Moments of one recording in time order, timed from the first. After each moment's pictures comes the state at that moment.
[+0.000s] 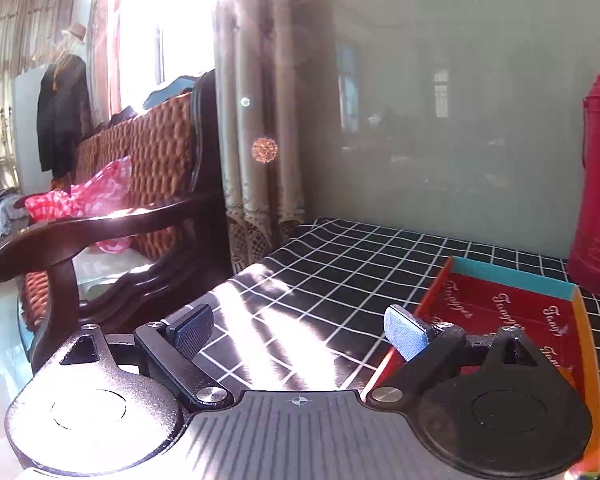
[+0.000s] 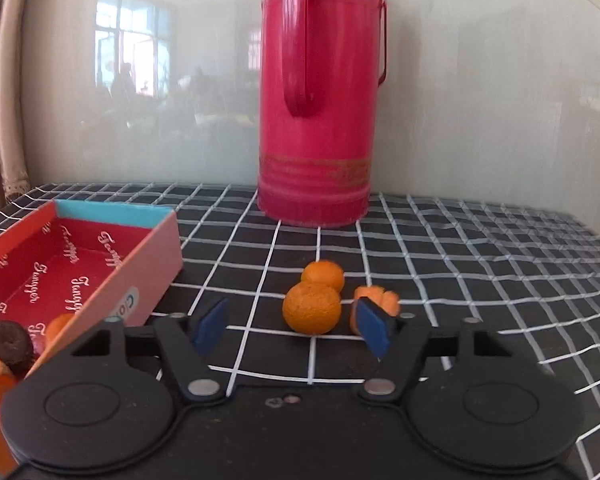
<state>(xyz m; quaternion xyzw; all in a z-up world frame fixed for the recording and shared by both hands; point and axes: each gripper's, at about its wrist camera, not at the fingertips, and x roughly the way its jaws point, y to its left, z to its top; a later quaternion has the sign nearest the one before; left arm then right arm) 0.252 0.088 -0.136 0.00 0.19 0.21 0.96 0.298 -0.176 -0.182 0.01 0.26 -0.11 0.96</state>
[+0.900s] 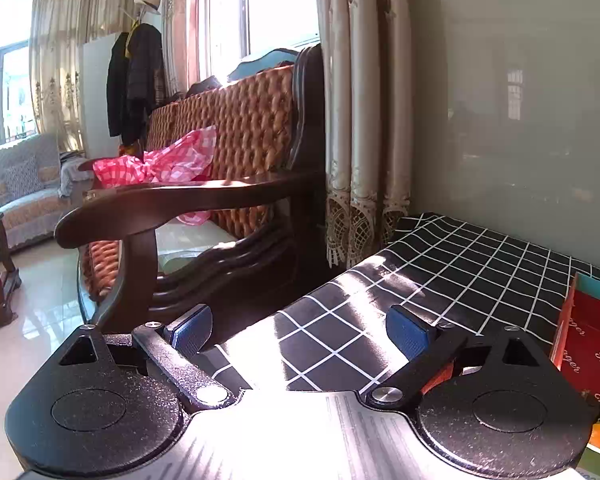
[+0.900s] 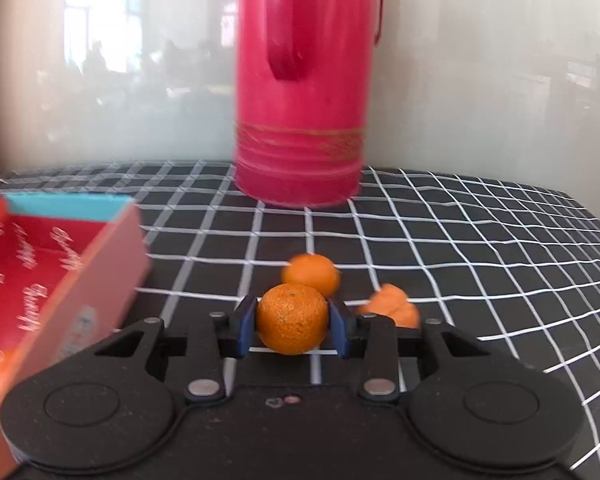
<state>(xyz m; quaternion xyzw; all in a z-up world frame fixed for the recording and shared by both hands) 0.242 0.185 -0.145 -0.04 0.20 0.31 0.93 0.335 -0.177 -0.190 0.01 0.29 -0.14 0.95</state>
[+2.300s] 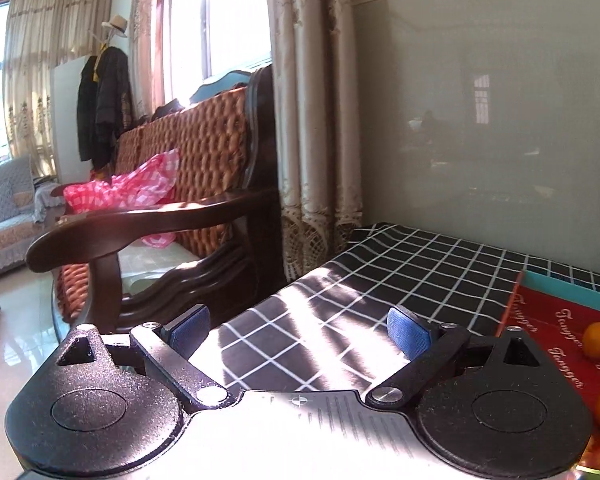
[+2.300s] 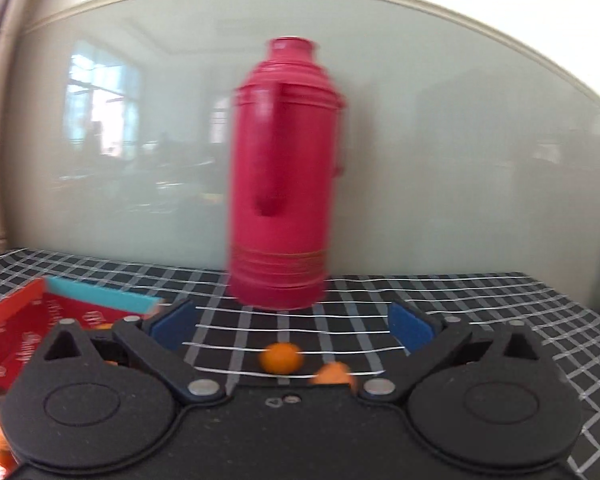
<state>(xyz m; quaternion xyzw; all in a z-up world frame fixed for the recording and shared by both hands) 0.246 0.125 -0.136 -0.01 0.18 0.25 0.95 0.265 -0.169 -0.145 -0.02 0.14 -0.19 0.97</state>
